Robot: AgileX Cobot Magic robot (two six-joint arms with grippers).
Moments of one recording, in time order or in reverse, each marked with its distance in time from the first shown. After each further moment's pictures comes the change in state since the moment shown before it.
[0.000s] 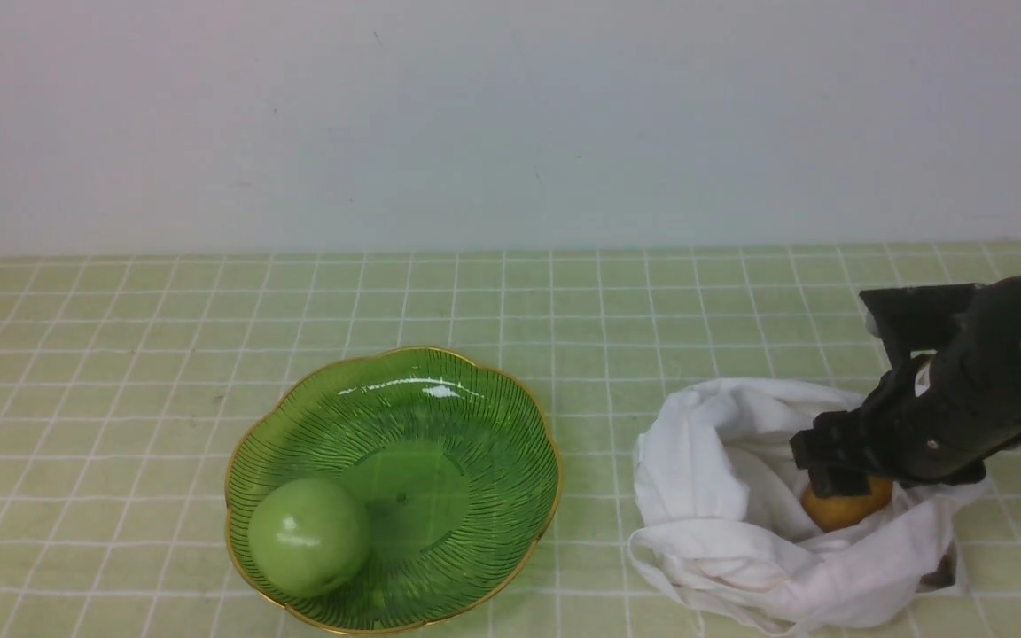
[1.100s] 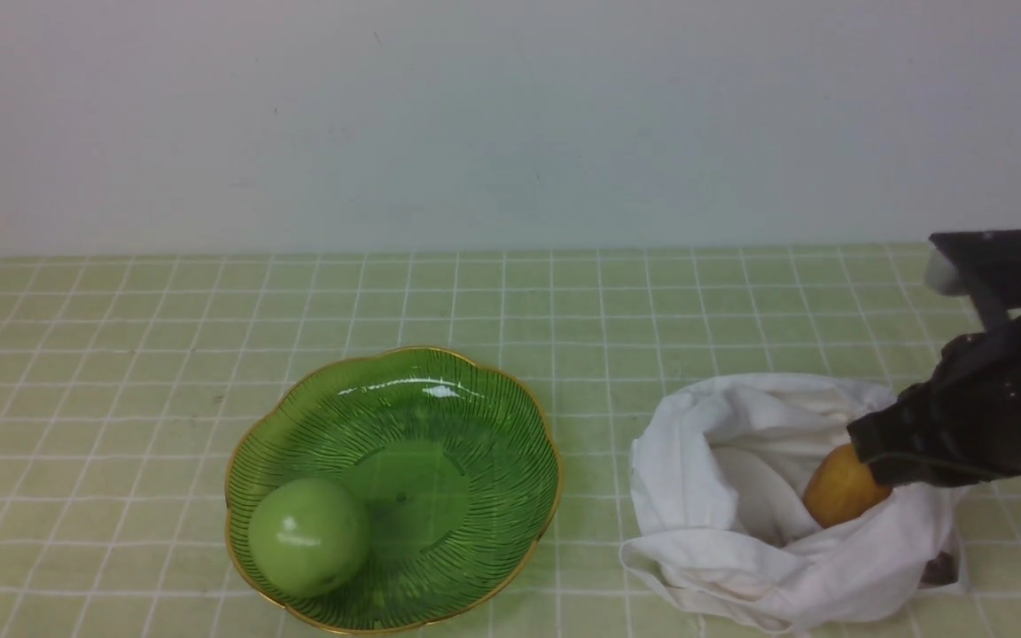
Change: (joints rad) right arm -0.020 -0.304 0.010 0.228 0.253 -0.266; left arm 0.000 0.000 0.000 0.000 0.000 0.000
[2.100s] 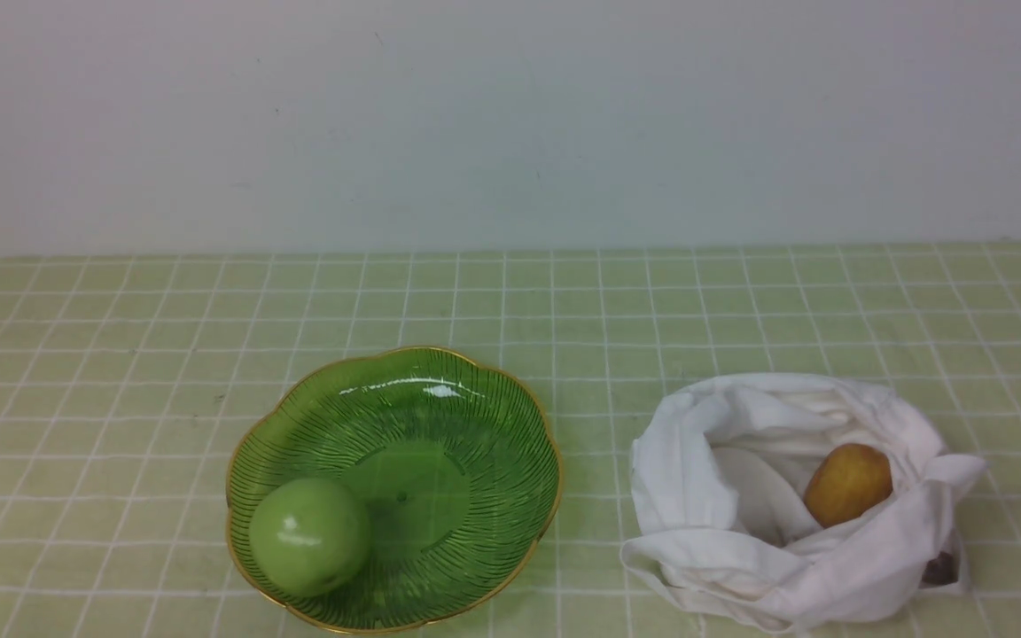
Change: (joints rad) right arm -0.202 -1.411 0.902 0.767 -0.913 0.032; left arm 0.000 0.000 0.000 0.000 0.000 0.000
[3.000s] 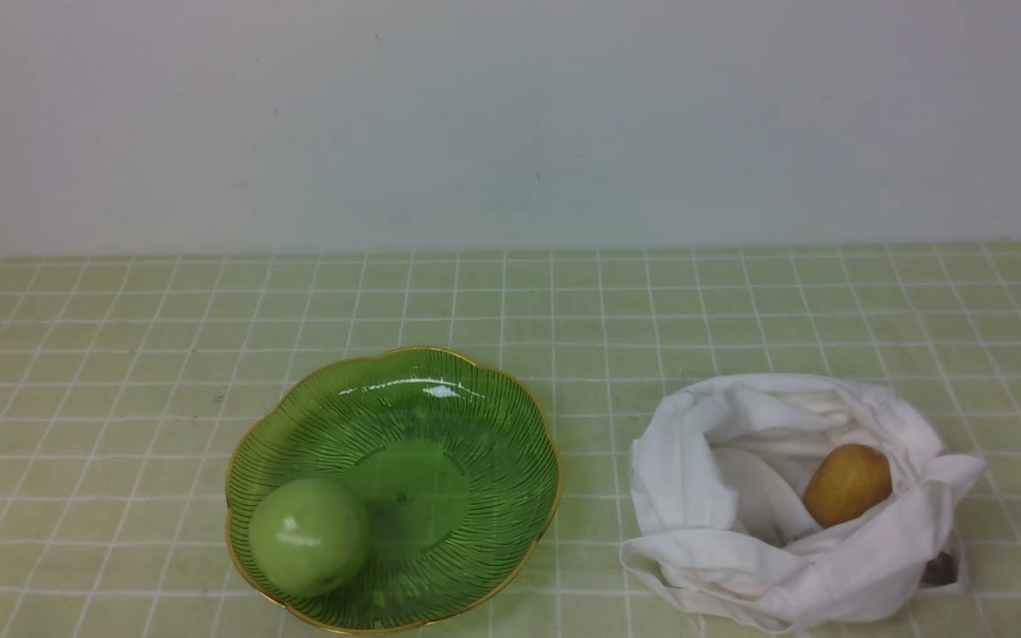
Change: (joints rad) right arm 0.001 0.000 0.050 -0.879 0.405 -0.096; left arm 0.000 0.000 0.000 0.000 0.000 0.000
